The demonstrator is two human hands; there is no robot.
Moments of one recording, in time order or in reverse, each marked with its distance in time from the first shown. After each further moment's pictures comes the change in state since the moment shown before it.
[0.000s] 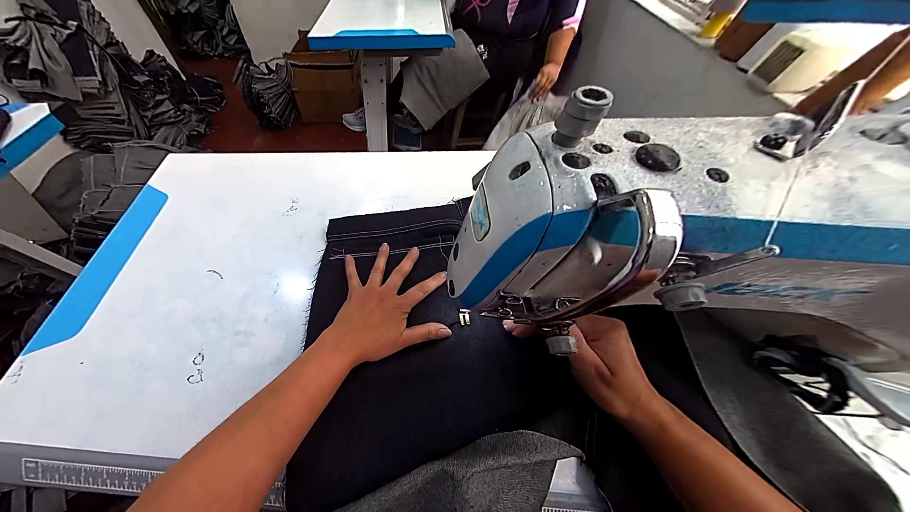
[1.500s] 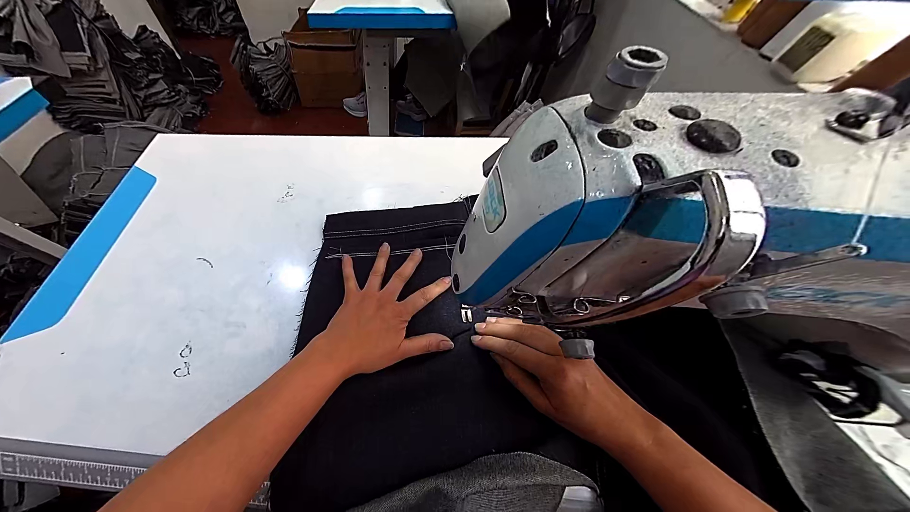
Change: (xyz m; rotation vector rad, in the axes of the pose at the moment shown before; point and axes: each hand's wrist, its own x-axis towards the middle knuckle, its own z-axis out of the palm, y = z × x) left_hand -0.015 0.008 0.001 0.006 0.011 0.025; right_hand -0.015 -0.001 0.026 -0.221 -0.217 -0.287
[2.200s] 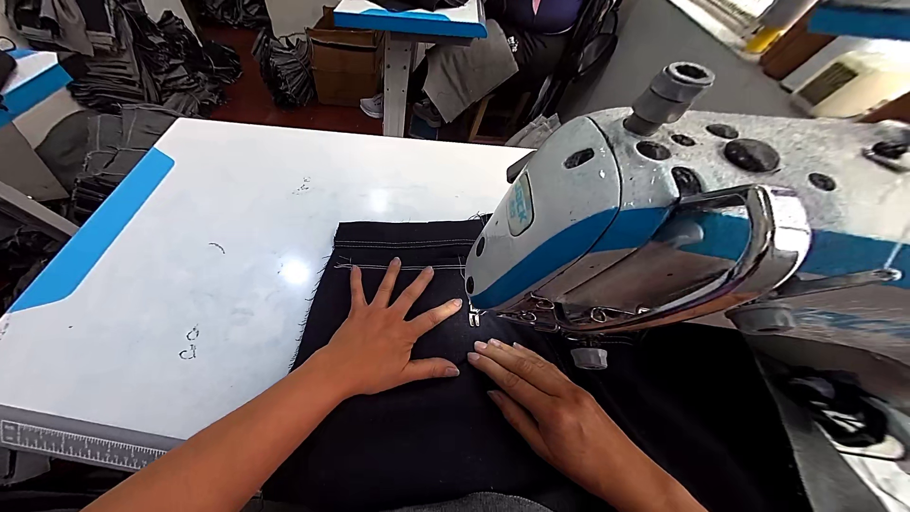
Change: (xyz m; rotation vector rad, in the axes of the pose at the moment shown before) left_hand -0.020 0.009 0.005 0.006 0.015 0.031; right_hand -0.015 -0.024 0.004 -0.037 -0.068 0.034
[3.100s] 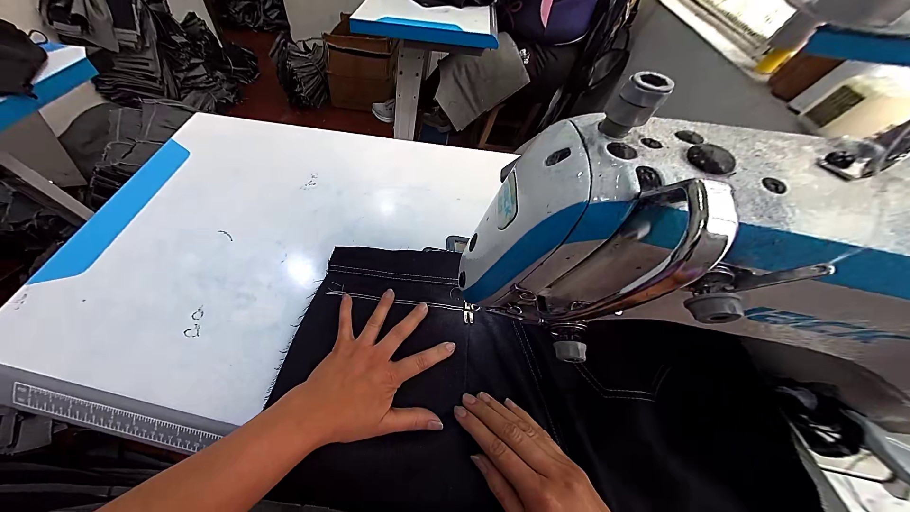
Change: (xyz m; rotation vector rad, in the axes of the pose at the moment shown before) left_hand -0.047 0.027 0.005 0.030 -0.020 0.020; right_hand -0.037 -0.054 -0.010 0.059 -0.081 0.062
